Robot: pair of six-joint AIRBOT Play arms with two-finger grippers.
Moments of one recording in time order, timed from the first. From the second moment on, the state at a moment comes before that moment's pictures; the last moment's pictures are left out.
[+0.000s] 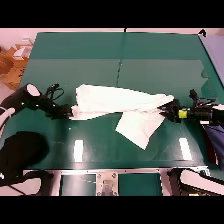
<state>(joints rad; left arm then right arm) 0.02 -1.42 0.90 1.07 -1.05 -1.36 -0.44 -1.28 0.65 -0.52 1.16 1.13</state>
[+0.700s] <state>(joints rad) 0.00 -1.42 1.00 0.87 -1.13 -1.21 -0.32 -1.27 0.71 -0.44 1.08 1.10</state>
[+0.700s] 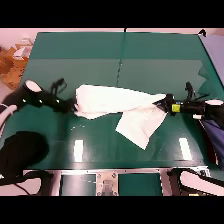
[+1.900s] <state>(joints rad) -0.01 -0.93 2.00 1.30 -1.03 -1.34 -0.64 -0.69 1.64 -0.44 1.30 1.37</state>
